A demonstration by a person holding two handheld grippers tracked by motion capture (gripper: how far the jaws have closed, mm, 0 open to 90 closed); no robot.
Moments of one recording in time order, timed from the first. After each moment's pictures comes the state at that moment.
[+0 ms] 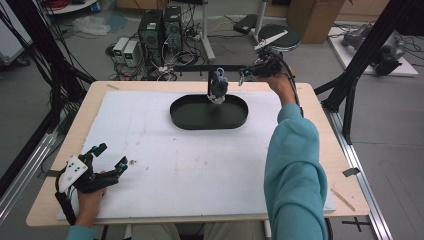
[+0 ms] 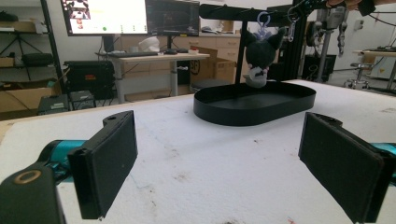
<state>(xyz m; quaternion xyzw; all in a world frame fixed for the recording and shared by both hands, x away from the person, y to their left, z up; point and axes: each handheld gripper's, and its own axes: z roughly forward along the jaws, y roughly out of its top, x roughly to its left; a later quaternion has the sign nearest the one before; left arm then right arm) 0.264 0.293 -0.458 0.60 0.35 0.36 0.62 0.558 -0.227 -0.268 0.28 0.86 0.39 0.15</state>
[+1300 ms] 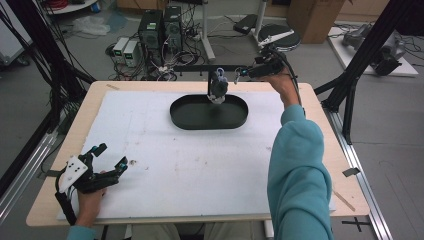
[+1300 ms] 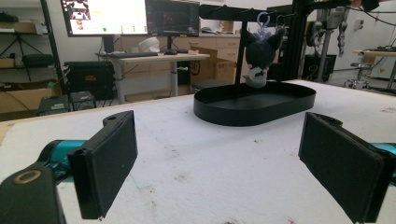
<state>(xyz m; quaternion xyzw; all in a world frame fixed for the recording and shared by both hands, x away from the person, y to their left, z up) 0.264 0.293 -0.458 0.60 0.35 0.36 0.62 0.543 -0.230 -0.257 0.32 0.82 0.43 0.20</state>
